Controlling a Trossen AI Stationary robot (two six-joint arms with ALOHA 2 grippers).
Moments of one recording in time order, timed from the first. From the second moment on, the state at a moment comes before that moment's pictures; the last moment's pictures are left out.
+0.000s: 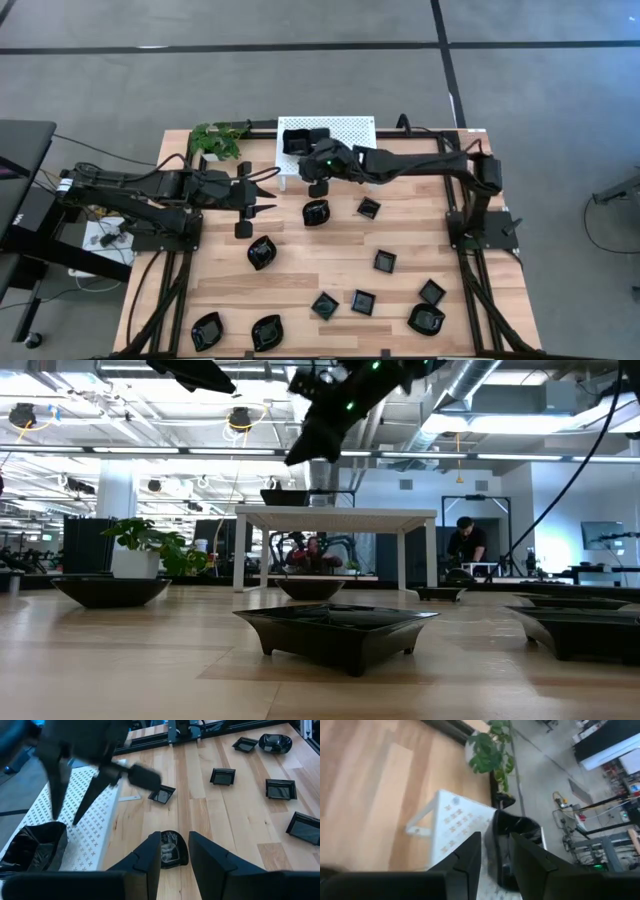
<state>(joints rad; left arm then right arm) -0.12 0.96 0.90 -0.46 -0.25 0.17 -0.16 1.81 1.49 -0.21 0.32 -0.63</state>
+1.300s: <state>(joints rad) -0.12 0.96 0.90 -0.45 -0.25 0.17 0.02 1.77 0.96 -0.03 0.10 -0.35</state>
